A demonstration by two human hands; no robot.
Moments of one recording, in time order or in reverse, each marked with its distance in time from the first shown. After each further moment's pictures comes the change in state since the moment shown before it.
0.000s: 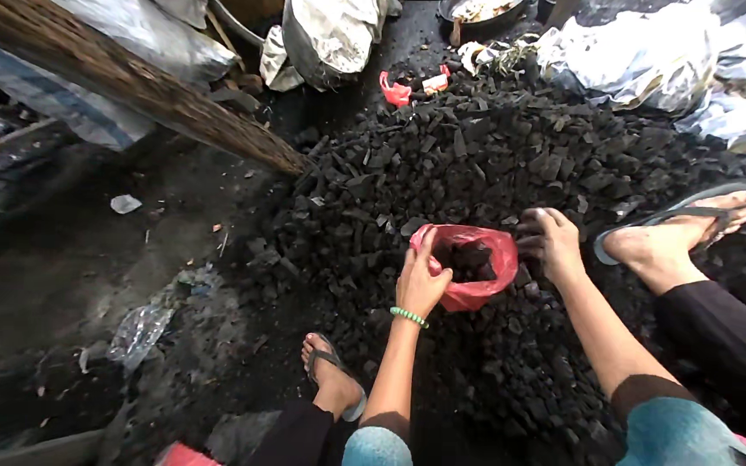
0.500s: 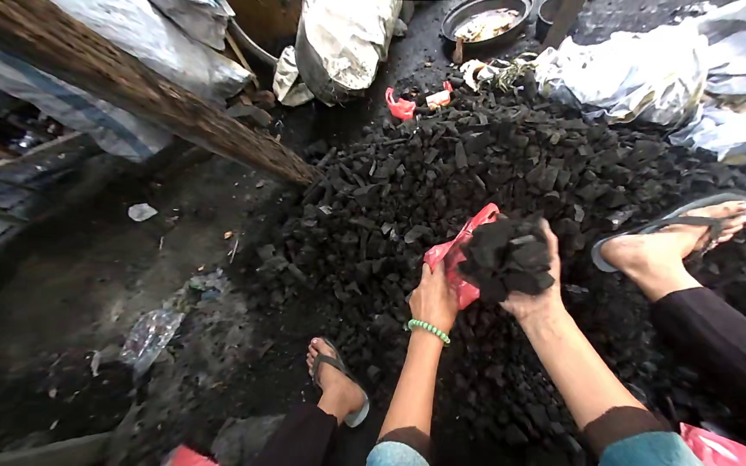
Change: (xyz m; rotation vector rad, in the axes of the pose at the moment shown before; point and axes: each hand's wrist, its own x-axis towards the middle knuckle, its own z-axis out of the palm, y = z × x) left_hand -0.024 0.043 0.005 0.334 -0.126 -0.148; right_hand -0.075 -0.042 0.049 1.168 -0.298 0.211
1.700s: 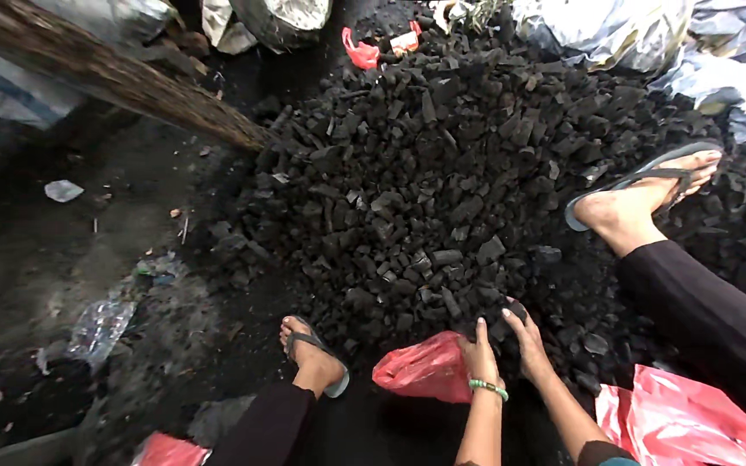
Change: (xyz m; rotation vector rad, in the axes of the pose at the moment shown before) left_hand -0.099 0.004 0.204 -1.131 -0.025 -0.761; right_hand -0.101 0.041 -0.211 -1.036 0.470 -0.001
